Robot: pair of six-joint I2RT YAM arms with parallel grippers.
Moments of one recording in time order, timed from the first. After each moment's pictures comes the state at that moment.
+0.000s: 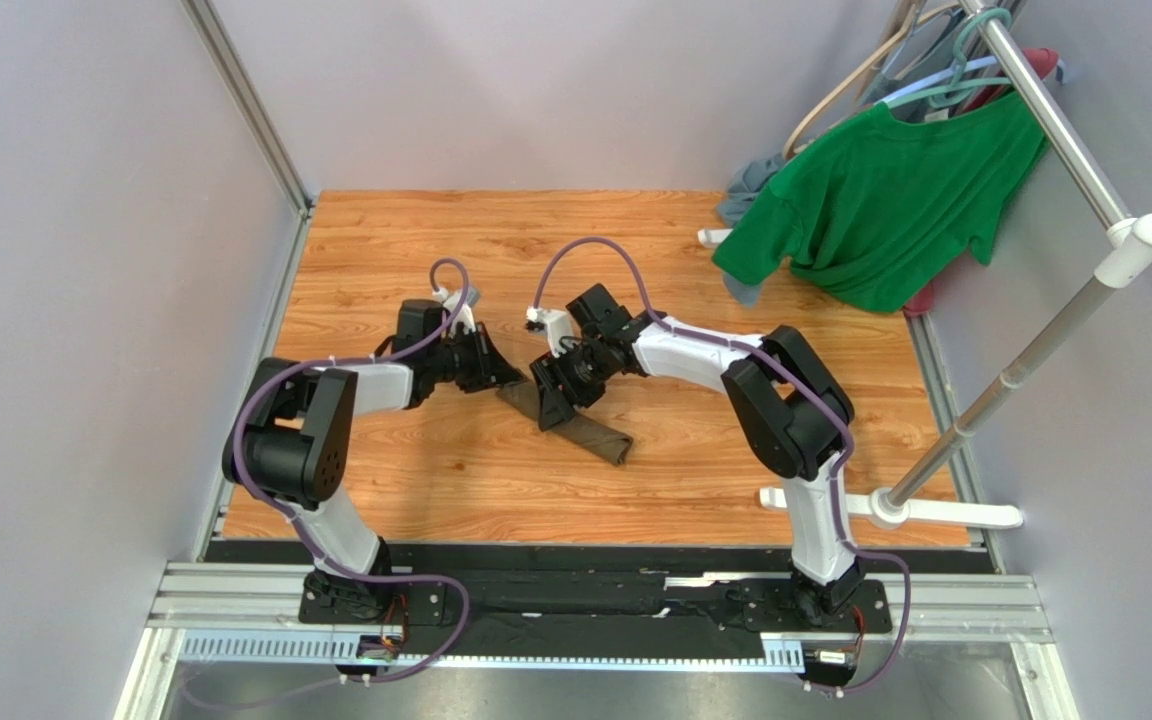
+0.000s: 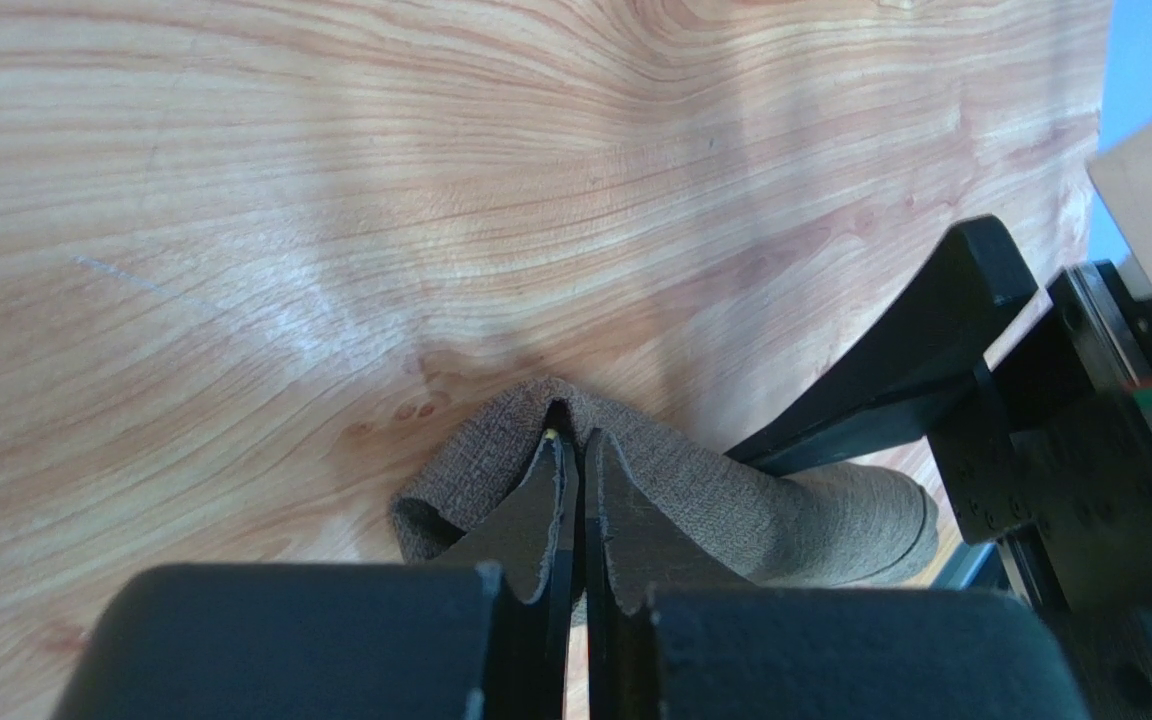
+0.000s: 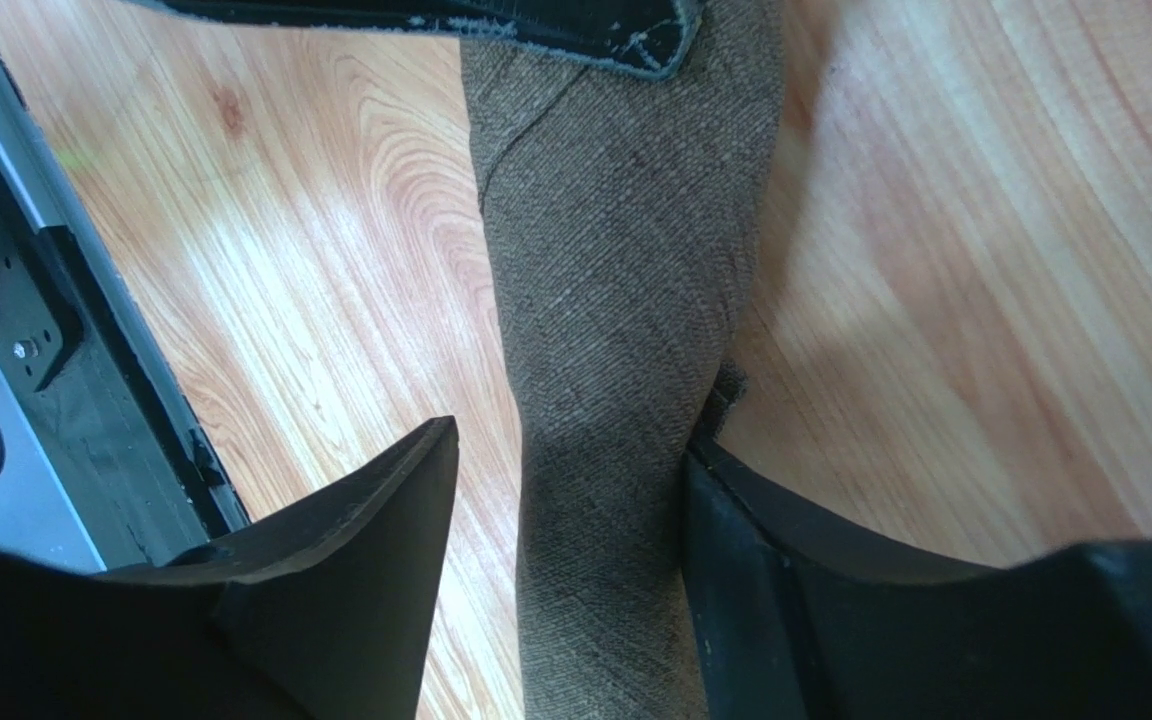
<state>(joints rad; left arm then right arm) -0.21 1.69 0.72 0.25 0.59 -0.49 0.71 2.06 1.40 -0.36 -0.57 0.07</state>
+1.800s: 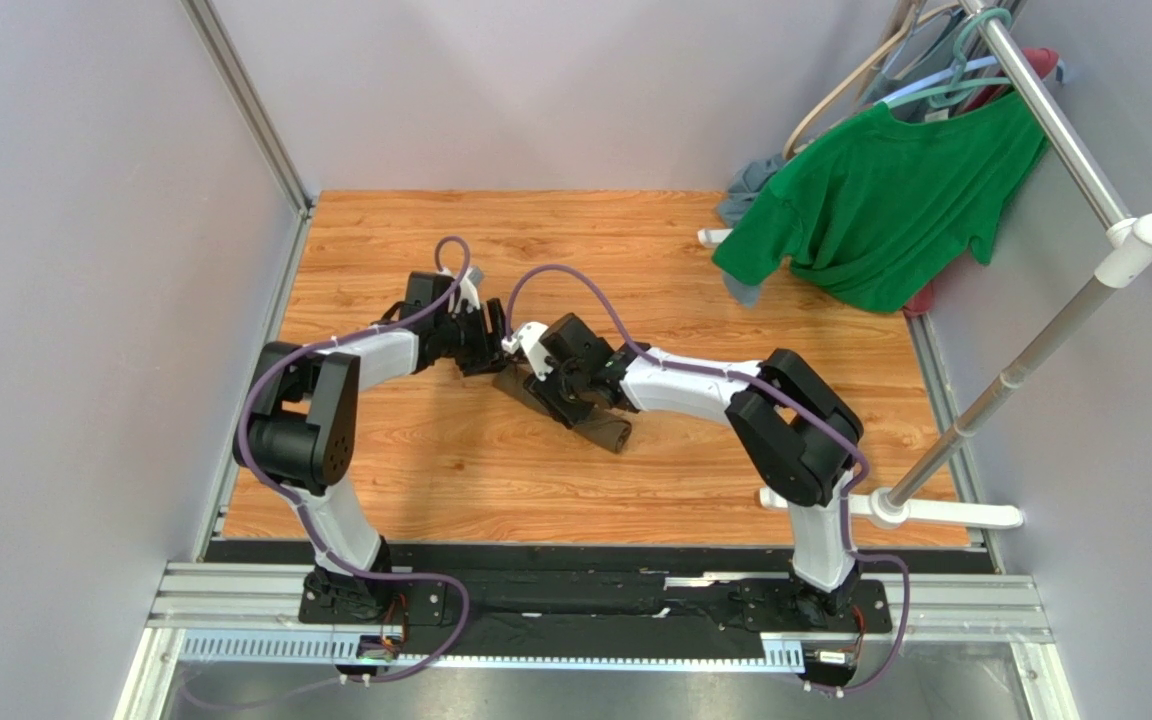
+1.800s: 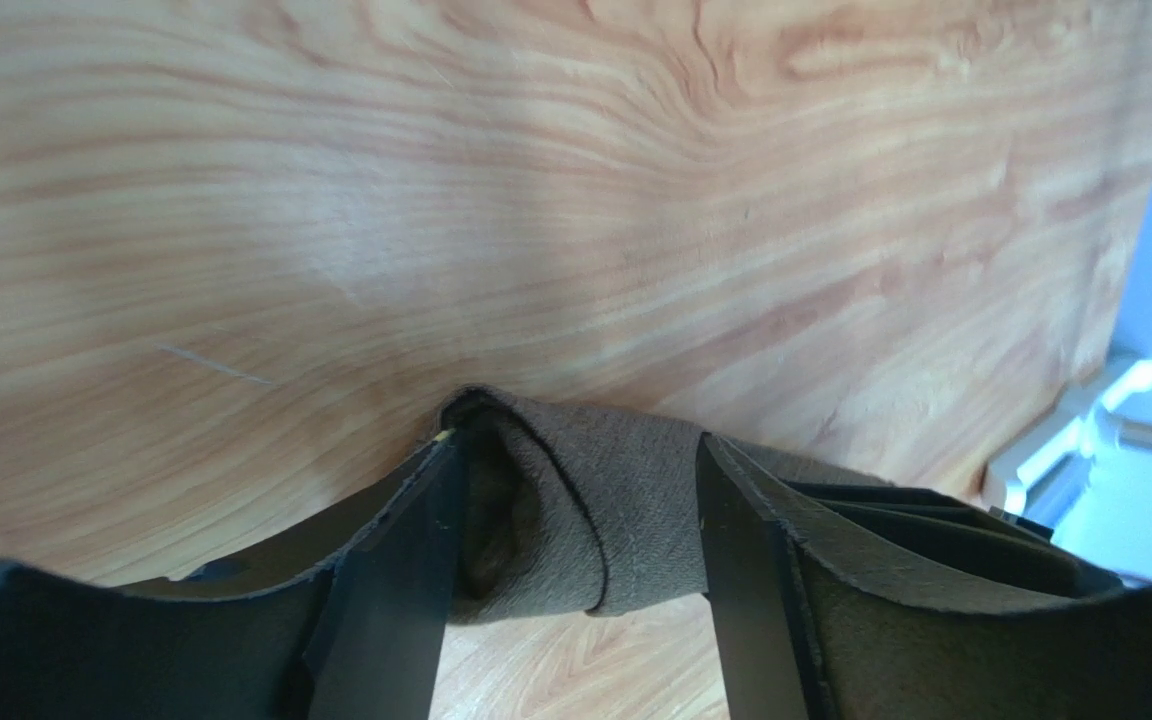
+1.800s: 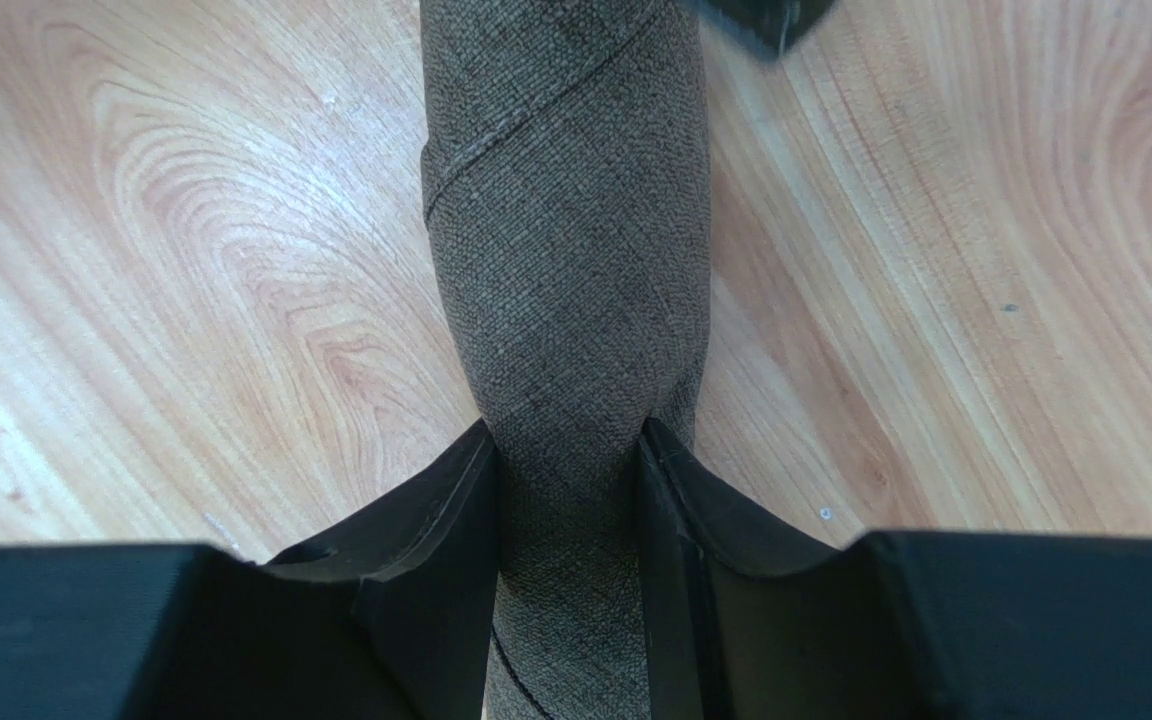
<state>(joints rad) -0.21 1.77 0.95 -0.04 0.54 -0.48 0.87 1.96 1.29 -0.25 -0.03 -0.11</state>
